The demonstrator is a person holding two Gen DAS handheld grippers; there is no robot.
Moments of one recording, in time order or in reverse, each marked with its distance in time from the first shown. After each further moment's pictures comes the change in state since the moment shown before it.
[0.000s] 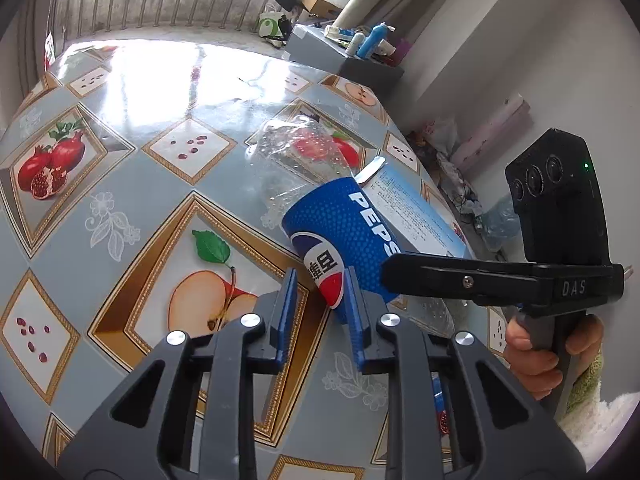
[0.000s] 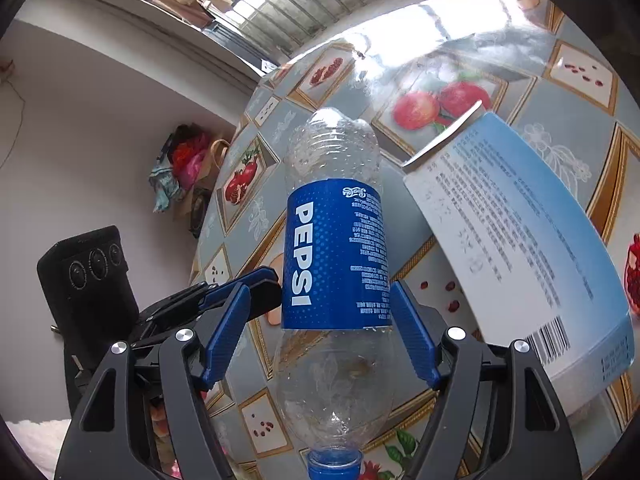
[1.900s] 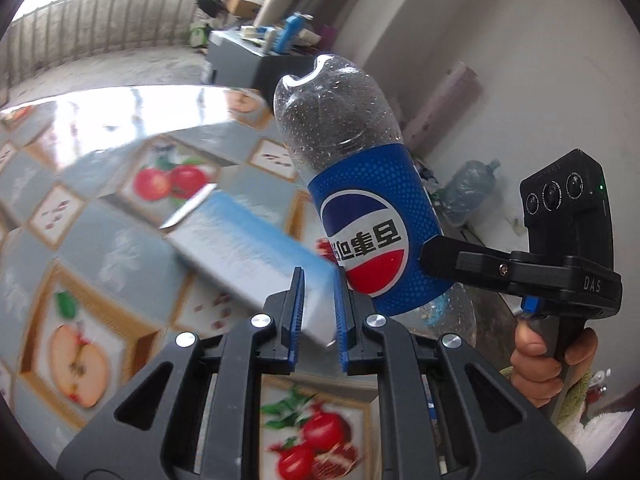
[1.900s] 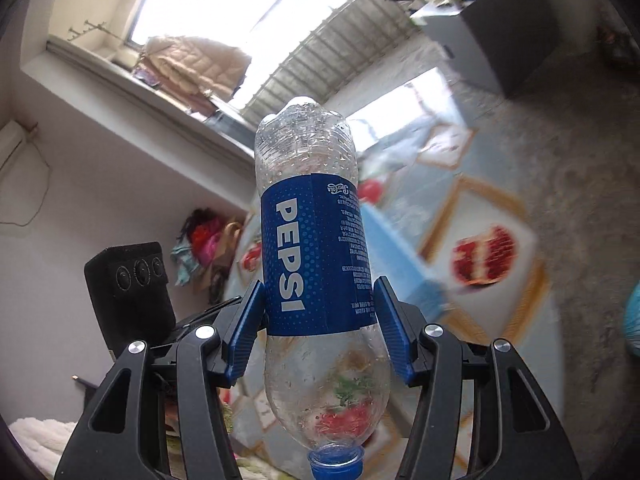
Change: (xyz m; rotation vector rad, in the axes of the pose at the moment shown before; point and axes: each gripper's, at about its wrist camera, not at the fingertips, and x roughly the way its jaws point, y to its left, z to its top) left arm 0.044 -0.133 0.035 0.165 0.041 -0.136; right arm -0.150 -0.069 -0.027 0.101 -0.299 0.036
